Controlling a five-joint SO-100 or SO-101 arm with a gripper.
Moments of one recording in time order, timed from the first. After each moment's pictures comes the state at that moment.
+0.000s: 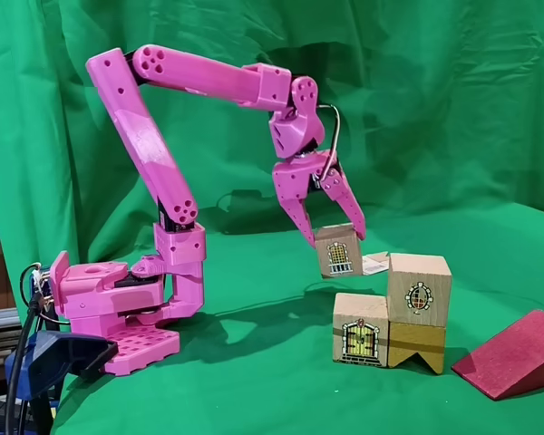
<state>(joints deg) -8.3 112.8 121.0 67.0 37.7</state>
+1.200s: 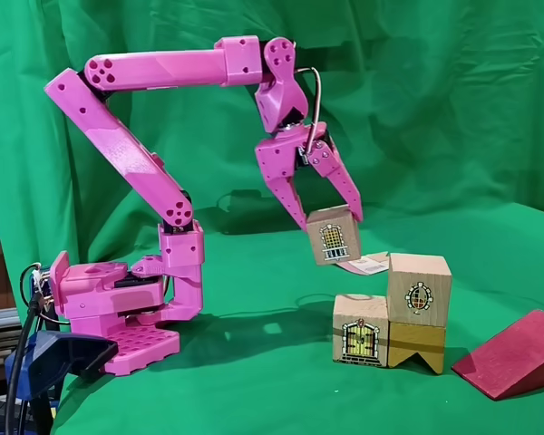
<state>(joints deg) 4.0 127.0 123.1 75.2 28.4</state>
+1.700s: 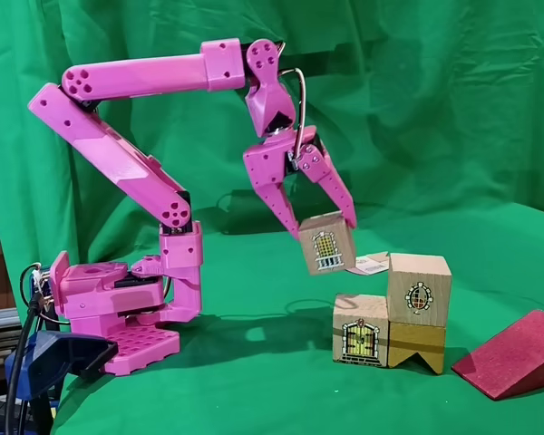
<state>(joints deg) 12.8 135.2 133.2 75.2 18.0</state>
